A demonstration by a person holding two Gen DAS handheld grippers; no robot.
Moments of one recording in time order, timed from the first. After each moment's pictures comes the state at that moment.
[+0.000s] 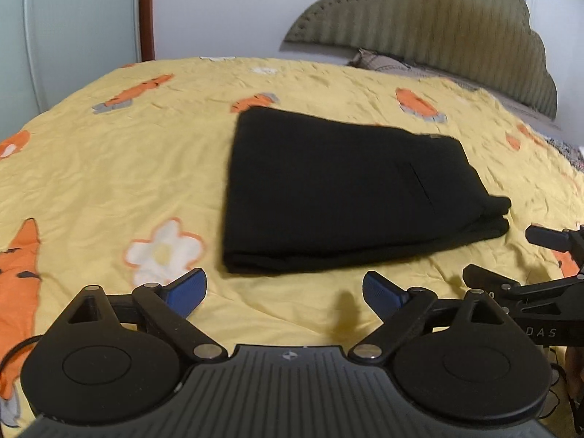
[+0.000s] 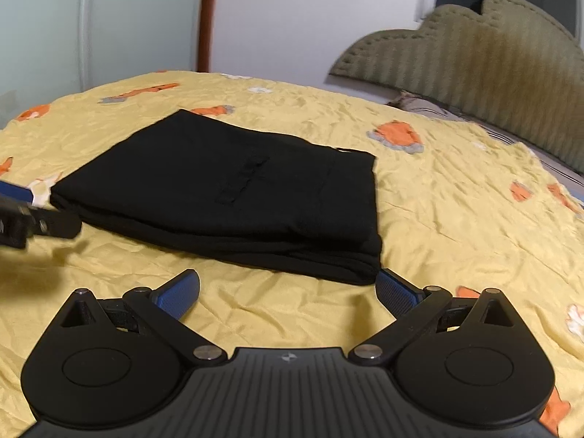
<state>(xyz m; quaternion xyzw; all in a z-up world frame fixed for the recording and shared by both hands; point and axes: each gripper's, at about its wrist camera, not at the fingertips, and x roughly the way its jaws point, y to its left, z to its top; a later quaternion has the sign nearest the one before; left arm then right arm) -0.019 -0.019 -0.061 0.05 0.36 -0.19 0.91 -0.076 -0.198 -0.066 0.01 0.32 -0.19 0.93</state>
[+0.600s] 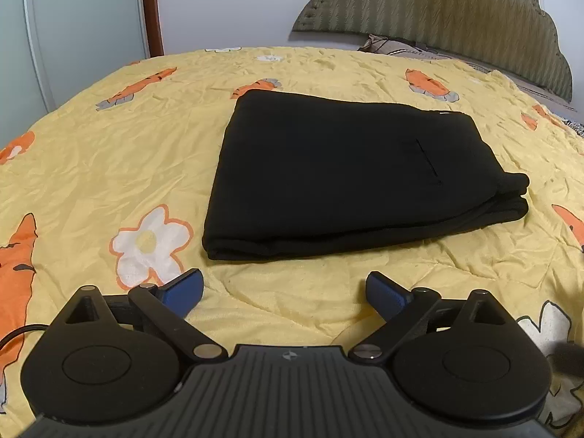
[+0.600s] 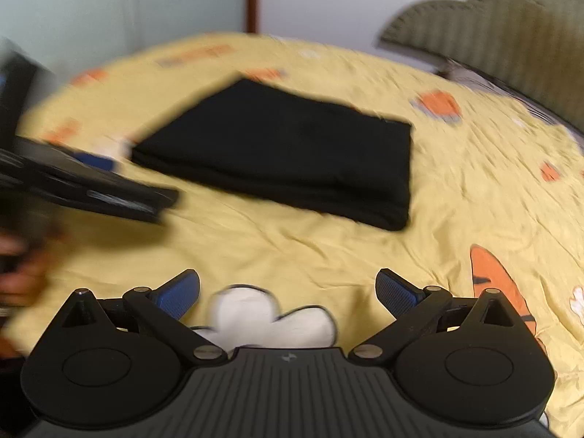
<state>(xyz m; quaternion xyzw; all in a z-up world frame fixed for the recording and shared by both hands) -0.014 -0.034 -0.077 0.08 0.36 -0.16 0.91 -0.122 -0.185 -0.027 0.03 0.38 -0.08 0.92</state>
